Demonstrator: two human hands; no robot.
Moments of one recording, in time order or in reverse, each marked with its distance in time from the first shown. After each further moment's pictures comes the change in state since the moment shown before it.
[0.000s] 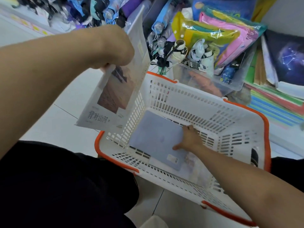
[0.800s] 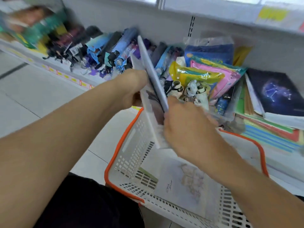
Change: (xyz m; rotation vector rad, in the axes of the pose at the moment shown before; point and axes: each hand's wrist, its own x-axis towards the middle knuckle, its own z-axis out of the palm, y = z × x) left_hand -0.023 0.035 -0.020 -1.026 -0.013 -0.098; right_hand -0.237 -0.150 -0.238 -0.077 0.669 -0.406
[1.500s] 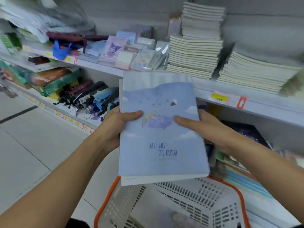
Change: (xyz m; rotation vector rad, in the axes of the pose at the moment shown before) left_hand -0.046 0.037 -0.038 -0.627 -0.310 0.316; right_hand 0.029 0.074 -0.114 0.945 -0.132 0.200
